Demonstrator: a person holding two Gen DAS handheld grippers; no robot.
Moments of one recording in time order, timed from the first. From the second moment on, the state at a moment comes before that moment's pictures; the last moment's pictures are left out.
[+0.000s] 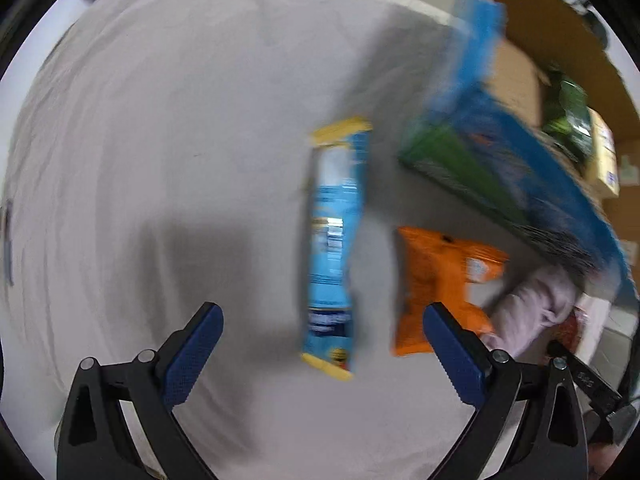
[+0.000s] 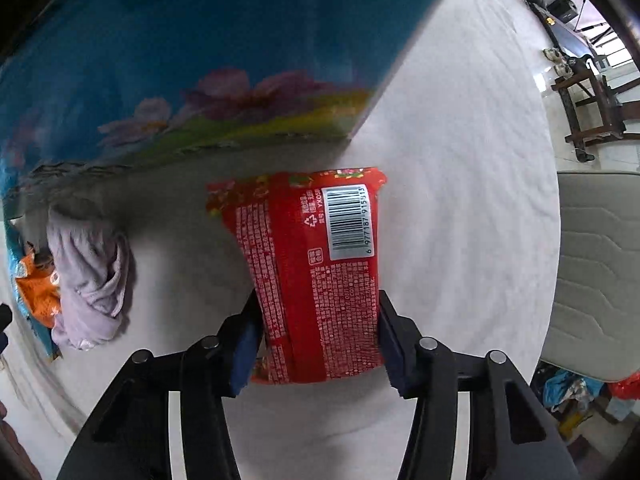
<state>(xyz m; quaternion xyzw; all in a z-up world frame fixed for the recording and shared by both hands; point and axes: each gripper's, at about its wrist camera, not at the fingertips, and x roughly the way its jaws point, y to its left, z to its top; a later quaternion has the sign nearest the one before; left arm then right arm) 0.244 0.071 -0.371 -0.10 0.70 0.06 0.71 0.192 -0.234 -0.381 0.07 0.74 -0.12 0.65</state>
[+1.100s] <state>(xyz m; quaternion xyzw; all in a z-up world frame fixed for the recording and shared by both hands) 0.145 -0.048 -0.405 0.03 0.73 -0.03 0.68 0.158 -0.206 -0.390 0.06 0.79 -0.05 0.61</state>
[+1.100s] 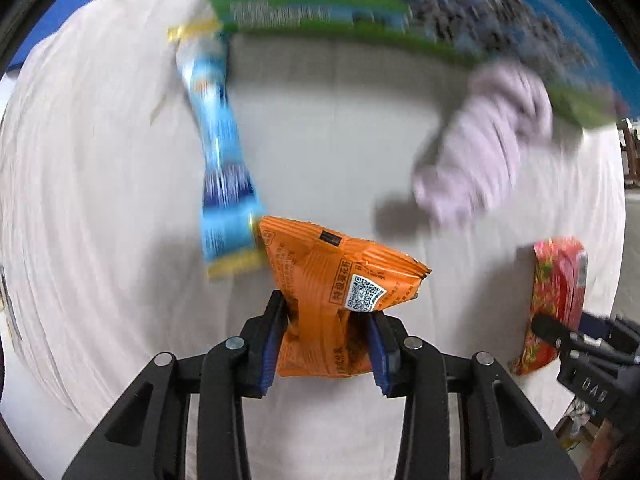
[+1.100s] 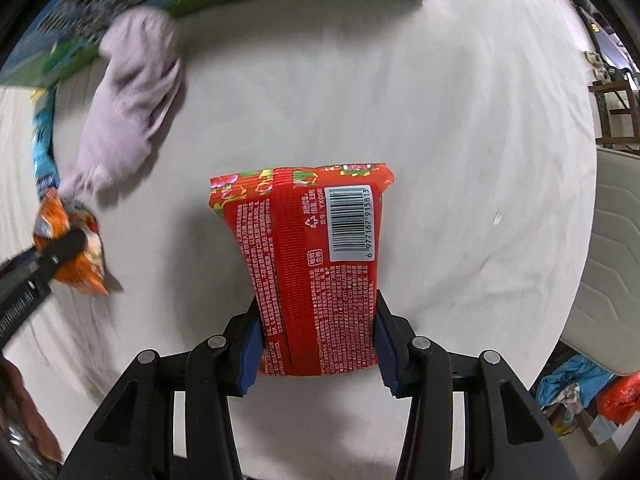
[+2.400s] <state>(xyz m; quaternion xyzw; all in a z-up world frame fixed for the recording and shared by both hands) 0.236 -0.062 -0.168 0.00 0.59 -0.13 0.80 0.236 -0.191 -0.172 0.07 0.66 0.02 0.75</state>
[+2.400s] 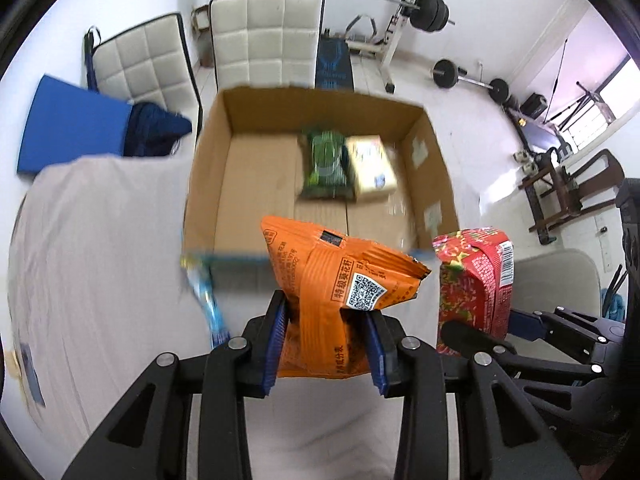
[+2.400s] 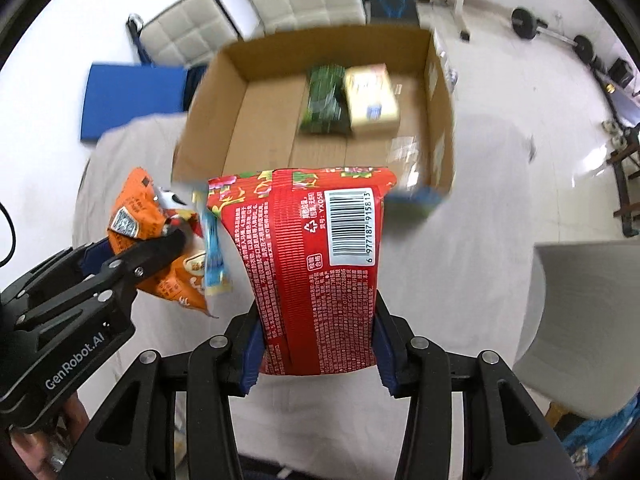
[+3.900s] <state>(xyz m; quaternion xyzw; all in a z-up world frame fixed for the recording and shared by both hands) 0.470 -0.062 -0.331 0.02 0.71 -0.09 0.70 0.365 -0.215 -0.339 0.06 0.77 -0.05 0.64</state>
